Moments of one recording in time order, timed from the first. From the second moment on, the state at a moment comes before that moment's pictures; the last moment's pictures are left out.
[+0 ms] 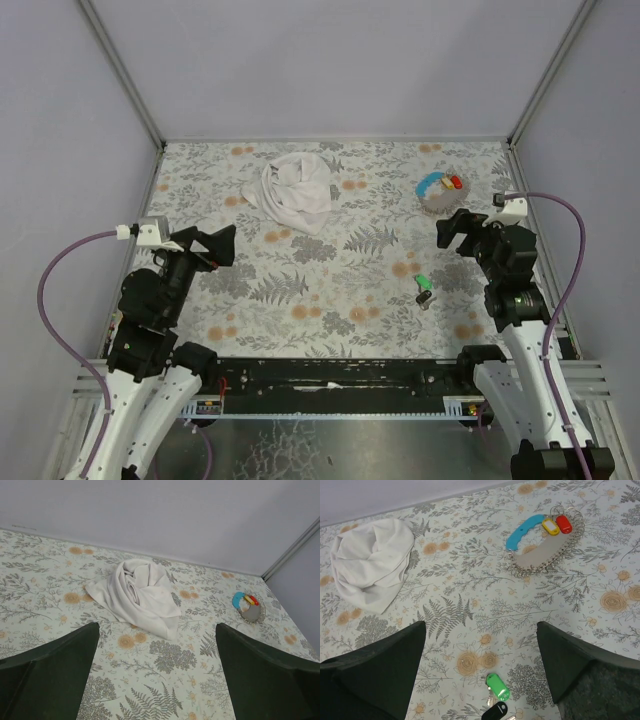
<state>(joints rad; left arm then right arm) -0.31 0.35 0.66 -0.25 -0.13 -0.34 0.04 0.66 0.62 -0.21 -0.09 0.27</state>
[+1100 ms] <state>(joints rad) -0.31 0.34 0.65 -0.25 -0.10 -0.33 0.00 1.50 0.90 -0.19 0.14 0.40</state>
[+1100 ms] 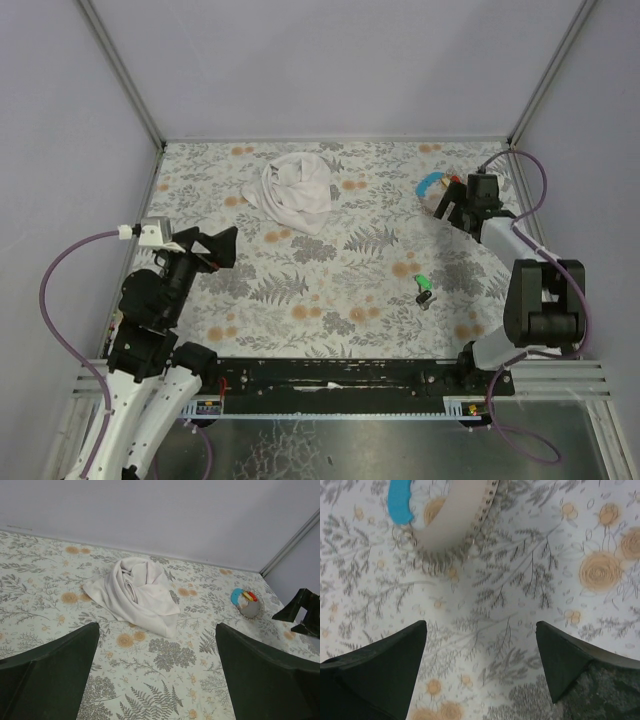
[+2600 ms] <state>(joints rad) -0.31 0.43 0.65 -0.25 -0.02 -0.31 -0.28 2.16 1.33 0.05 -0.50 0.54</state>
